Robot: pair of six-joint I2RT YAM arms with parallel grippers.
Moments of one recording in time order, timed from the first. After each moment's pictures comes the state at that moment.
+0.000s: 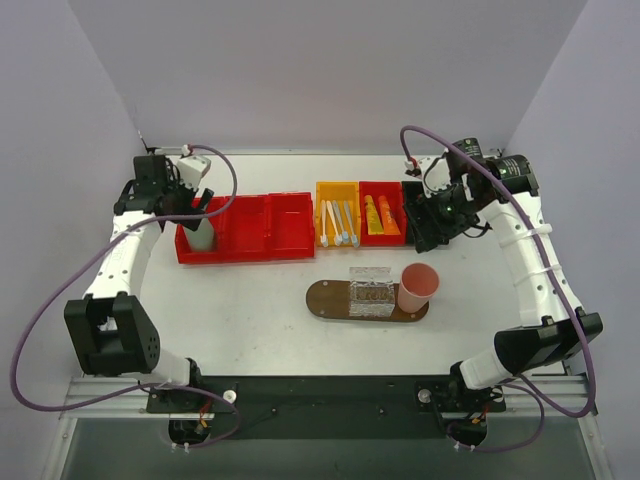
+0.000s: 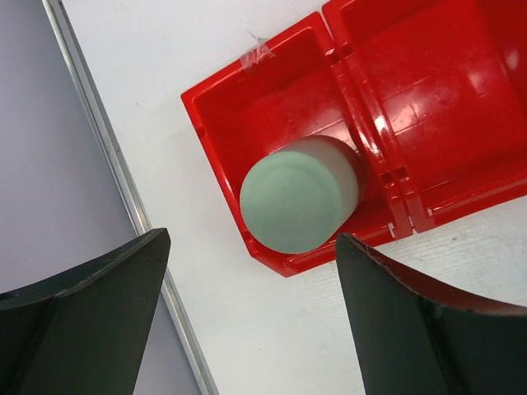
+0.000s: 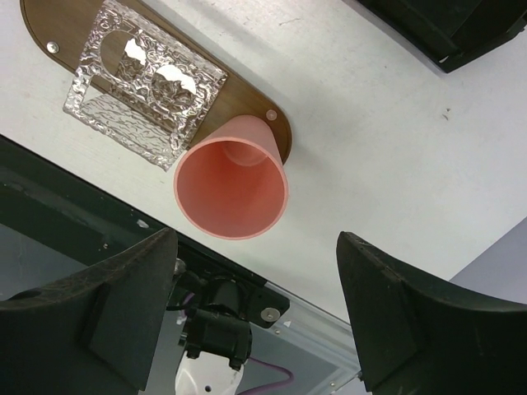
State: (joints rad) left arm 0.05 1.44 1.29 -0.58 0.09 0.51; right arm 0.26 1.49 1.77 -1.47 -0.15 -0.30
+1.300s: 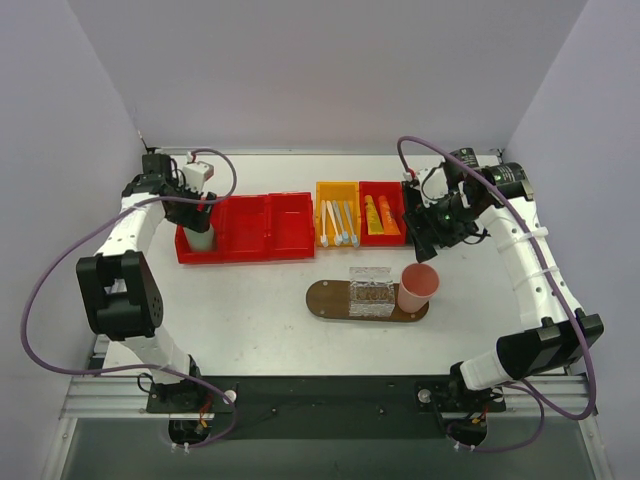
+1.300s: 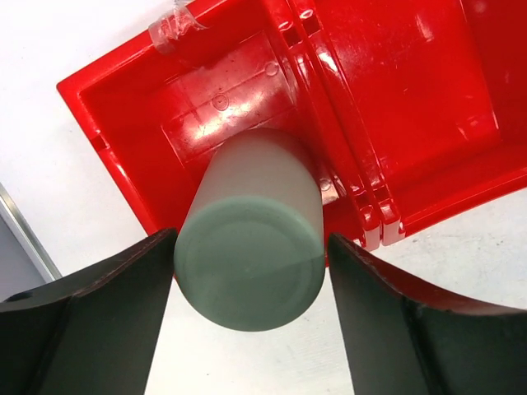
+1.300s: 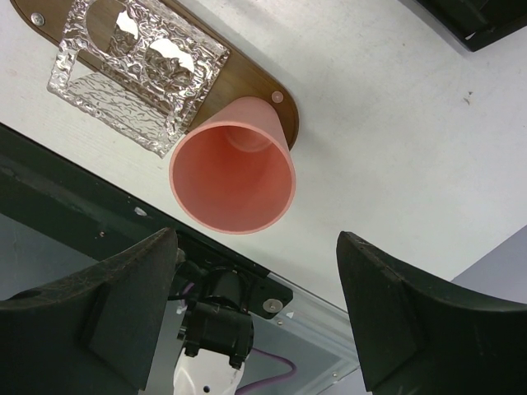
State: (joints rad) left arm 0.11 1.71 1.39 -0.68 0.22 0.45; right arm 0.26 1.46 1.66 -1.45 -0.15 -0.31
